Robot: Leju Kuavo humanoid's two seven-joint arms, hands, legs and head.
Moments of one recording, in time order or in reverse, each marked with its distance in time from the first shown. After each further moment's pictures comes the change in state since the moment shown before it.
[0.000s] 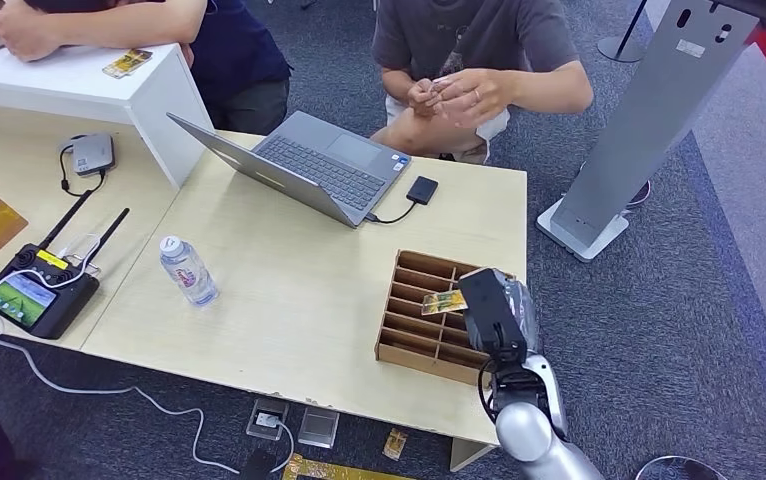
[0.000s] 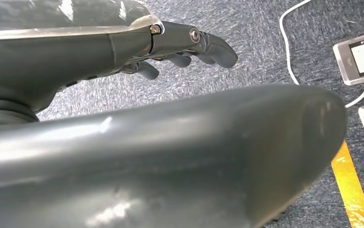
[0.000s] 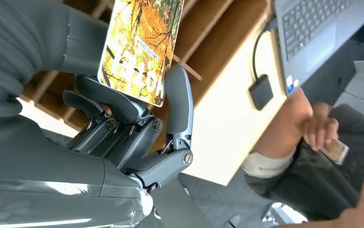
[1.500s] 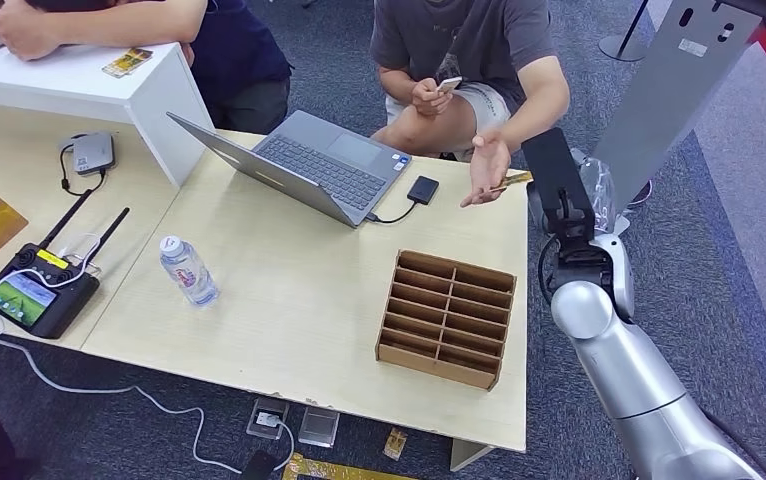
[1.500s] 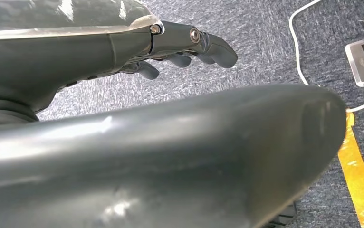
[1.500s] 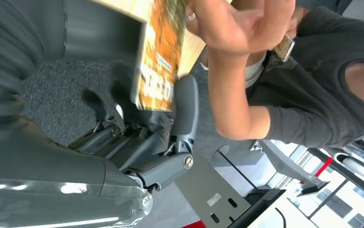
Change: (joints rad) left arm 0.000 -0.015 0.019 0.019 0.001 0.026 0.019; right arm -0.423 0.030 0.044 0.304 0.033 0.080 0.153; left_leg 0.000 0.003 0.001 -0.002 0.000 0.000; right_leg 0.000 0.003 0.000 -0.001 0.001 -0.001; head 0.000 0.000
